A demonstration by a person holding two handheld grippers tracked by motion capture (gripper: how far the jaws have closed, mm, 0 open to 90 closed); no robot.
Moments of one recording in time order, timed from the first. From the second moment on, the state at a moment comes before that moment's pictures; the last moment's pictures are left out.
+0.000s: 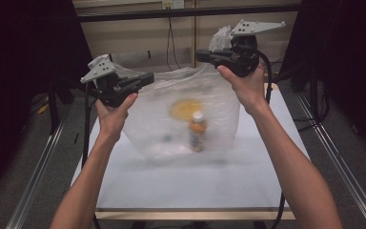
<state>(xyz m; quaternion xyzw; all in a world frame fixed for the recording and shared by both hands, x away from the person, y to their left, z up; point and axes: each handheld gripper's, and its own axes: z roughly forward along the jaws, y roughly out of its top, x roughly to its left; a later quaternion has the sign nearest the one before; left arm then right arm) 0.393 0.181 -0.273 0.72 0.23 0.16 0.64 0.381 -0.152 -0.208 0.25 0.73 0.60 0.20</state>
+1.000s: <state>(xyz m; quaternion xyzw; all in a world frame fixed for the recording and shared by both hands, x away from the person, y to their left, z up) 0.397 0.124 -0.337 0.77 0.22 0.07 0.60 0.385 -0.169 -0.321 0.32 0.77 0.54 0.15</state>
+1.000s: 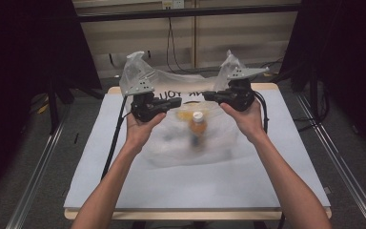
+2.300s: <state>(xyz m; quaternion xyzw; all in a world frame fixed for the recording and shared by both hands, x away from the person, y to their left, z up) 0.386 0.111 -0.423 0.84 0.21 0.04 0.50 0.350 -0.179 -0.425 0.32 0.80 0.49 0.06</state>
